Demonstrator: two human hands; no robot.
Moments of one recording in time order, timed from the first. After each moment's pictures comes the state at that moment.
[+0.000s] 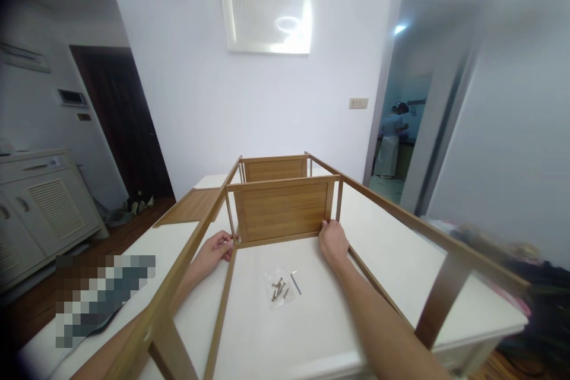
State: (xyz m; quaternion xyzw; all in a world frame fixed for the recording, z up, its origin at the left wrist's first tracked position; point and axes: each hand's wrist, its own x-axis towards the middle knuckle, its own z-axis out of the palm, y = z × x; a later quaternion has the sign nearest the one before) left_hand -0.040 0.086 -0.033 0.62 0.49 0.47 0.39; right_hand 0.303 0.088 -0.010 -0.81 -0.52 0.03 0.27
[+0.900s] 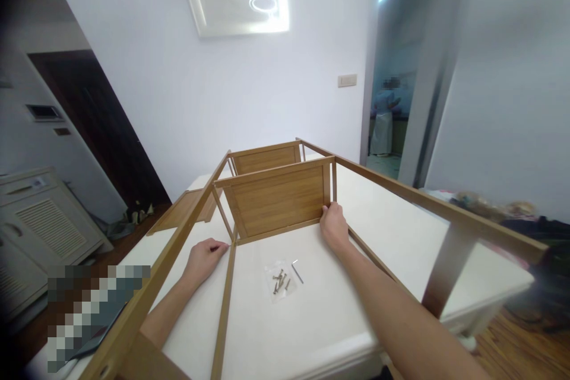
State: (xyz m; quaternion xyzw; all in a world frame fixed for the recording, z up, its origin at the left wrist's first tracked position) left_hand -0.050 0.079 -0.030 0.70 0.61 0.34 0.13; right_hand 0.307 0.087 -0.016 -0.80 -0.51 0.03 0.31
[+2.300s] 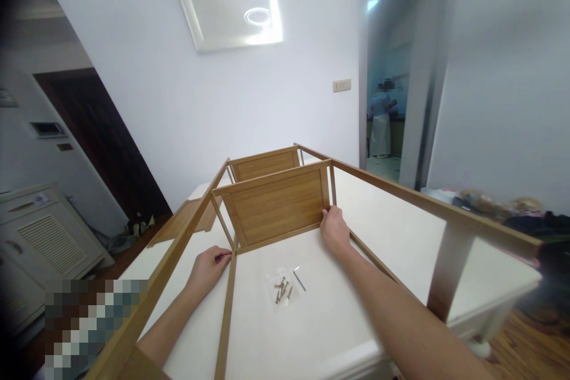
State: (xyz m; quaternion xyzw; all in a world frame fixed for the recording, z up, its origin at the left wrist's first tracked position) left_hand -0.040 0.081 -0.026 0.72 0.59 0.33 0.13; right_hand 0.307 0.090 -0.019 -0.80 -0.50 0.04 0.32
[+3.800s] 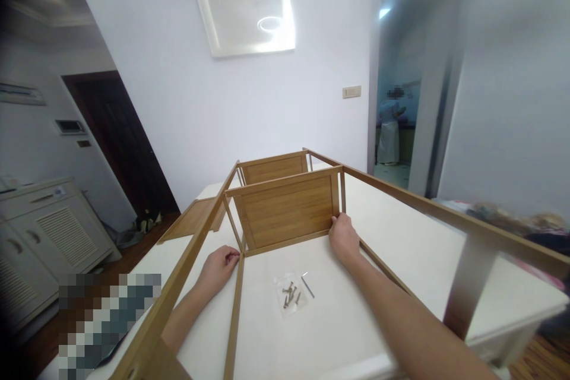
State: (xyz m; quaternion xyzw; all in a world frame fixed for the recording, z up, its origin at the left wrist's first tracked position) left_hand -0.044 0.084 -0.036 0.74 0.59 0.30 0.08; right_hand 0.304 0.087 -0.015 -0.81 -0.51 0.03 0.30
